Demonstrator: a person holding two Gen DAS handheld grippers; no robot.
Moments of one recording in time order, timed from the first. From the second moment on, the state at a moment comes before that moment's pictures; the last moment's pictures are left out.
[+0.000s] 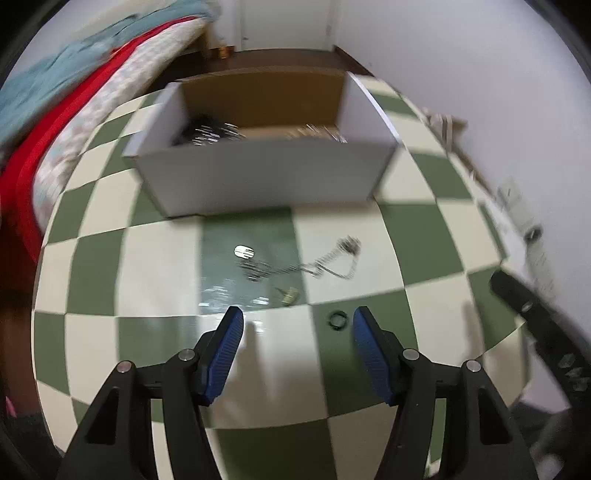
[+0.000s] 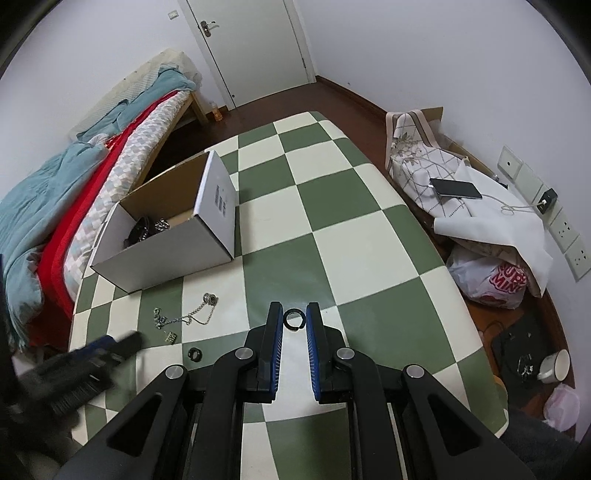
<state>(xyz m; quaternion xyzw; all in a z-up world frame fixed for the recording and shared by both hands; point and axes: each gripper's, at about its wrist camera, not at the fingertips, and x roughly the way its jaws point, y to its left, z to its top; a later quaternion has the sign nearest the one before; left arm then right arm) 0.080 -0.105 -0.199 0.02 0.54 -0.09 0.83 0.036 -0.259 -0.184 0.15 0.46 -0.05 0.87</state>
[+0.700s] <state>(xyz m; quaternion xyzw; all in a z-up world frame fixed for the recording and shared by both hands) 0.074 -0.123 -0.193 0.06 0.52 -0.09 0.85 0.030 -0.278 -0.185 0.15 0.46 -0.07 0.87</state>
